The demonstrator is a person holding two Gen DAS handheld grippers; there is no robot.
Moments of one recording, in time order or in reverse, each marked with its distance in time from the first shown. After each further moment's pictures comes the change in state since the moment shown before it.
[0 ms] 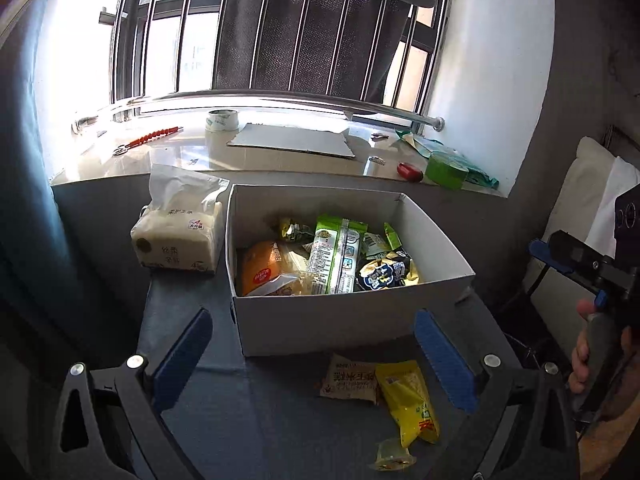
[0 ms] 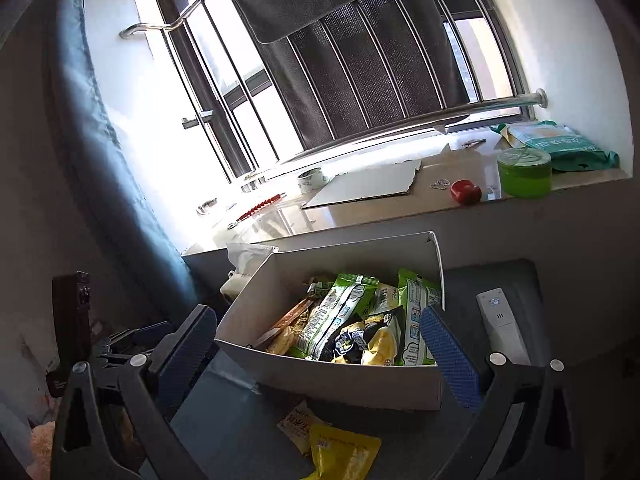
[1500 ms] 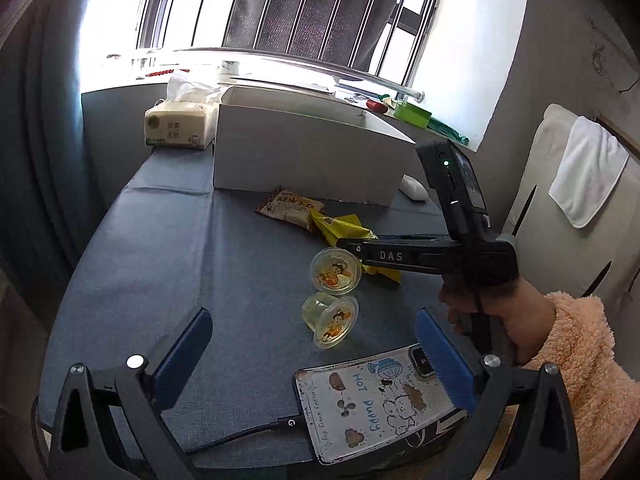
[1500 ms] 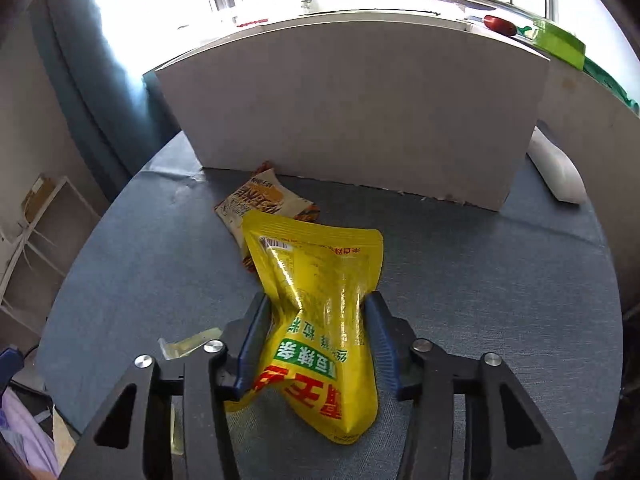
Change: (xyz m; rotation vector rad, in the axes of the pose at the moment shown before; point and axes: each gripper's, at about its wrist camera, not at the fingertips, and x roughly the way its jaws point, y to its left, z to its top) left arm -0.056 -0.045 -0.189 -0.095 0.040 -0.033; right arm 0.093 0.014 -0.165 -0.159 0.470 -0.142
